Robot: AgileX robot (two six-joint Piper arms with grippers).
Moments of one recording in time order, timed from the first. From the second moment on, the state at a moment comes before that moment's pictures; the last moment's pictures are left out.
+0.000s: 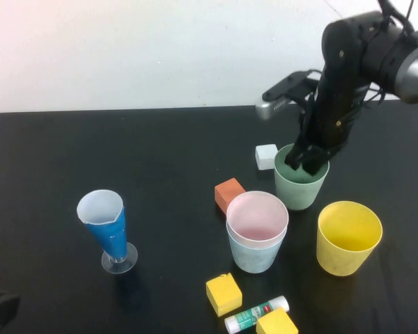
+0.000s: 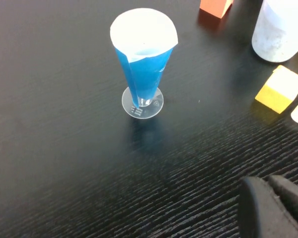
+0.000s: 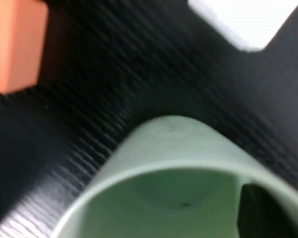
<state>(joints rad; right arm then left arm) 0.40 2.22 -2.01 0.01 1.29 -0.36 -0.66 0.55 -0.77 0.16 1.01 -0.30</state>
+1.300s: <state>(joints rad) 0.40 1.62 -1.53 0.06 1.30 -0.48 -0.66 0.55 -0.77 0.18 1.02 -0.35</state>
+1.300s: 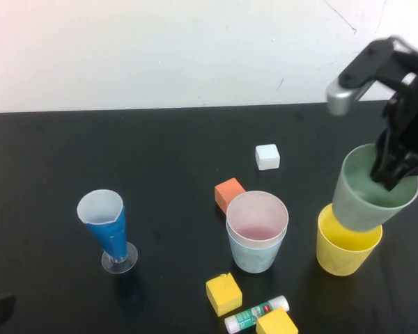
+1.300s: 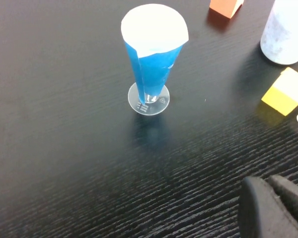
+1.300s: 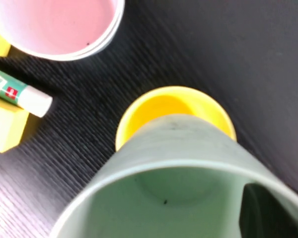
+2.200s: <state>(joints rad) 0.40 1.93 -1.53 0.07 1.27 -0.50 -0.66 0.55 -0.77 0.17 1.06 -0.35</state>
